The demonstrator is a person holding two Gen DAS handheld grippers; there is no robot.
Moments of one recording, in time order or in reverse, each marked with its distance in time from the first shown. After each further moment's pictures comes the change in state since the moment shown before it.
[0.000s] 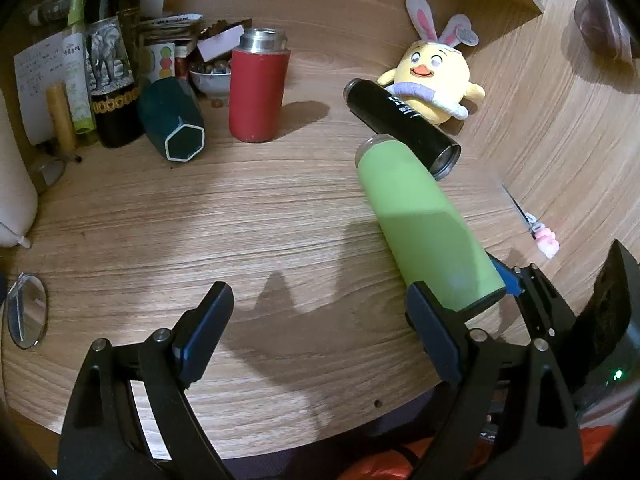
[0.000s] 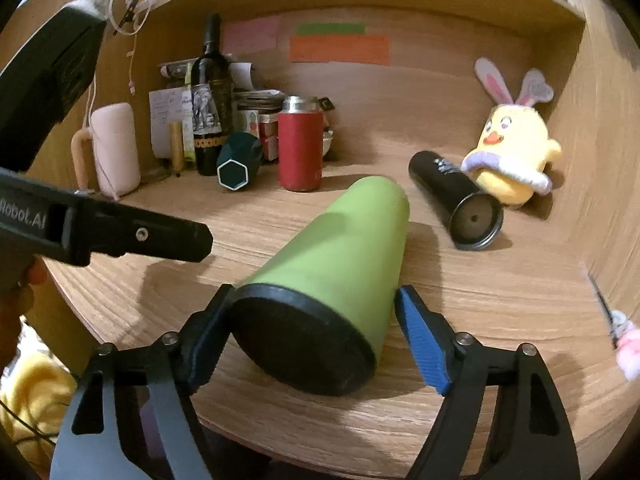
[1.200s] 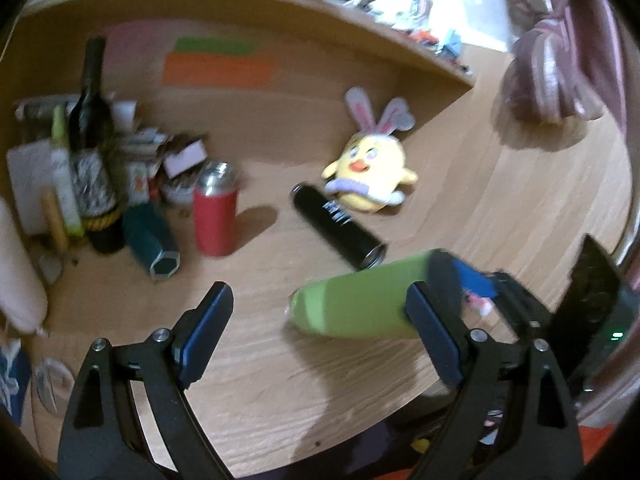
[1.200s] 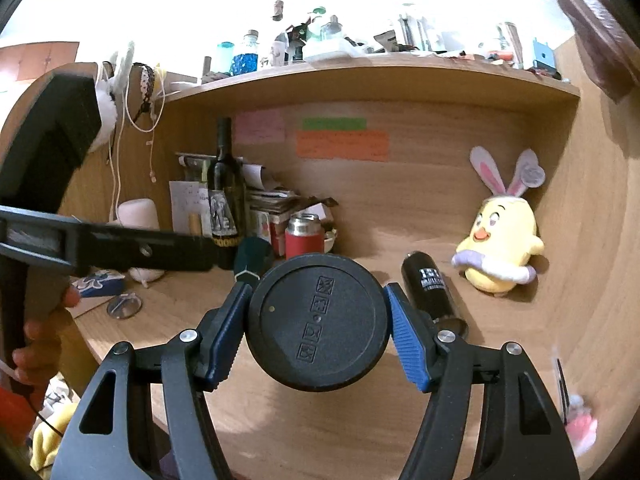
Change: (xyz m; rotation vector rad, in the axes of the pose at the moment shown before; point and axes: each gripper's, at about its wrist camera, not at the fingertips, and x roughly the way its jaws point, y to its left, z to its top) left arm -0.087 -0.030 0.057 0.089 -0.254 -0.148; right arm -0.062 -0.022 0.084 0.019 -0.201 0.072
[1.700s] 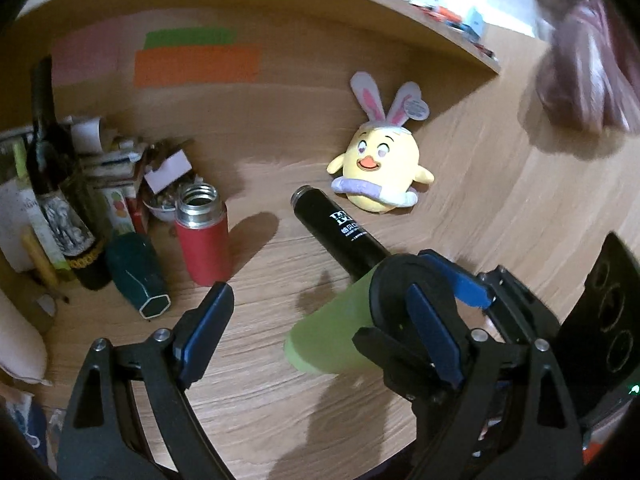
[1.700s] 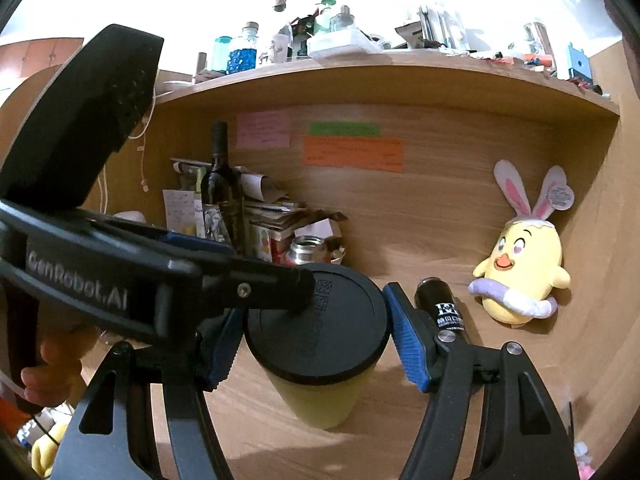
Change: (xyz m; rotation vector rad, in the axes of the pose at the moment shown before) left arm 0.060 0.008 0.052 -0.006 0.115 0.028; right arm 0.050 -0.006 0.034 -0.017 0.008 0.031
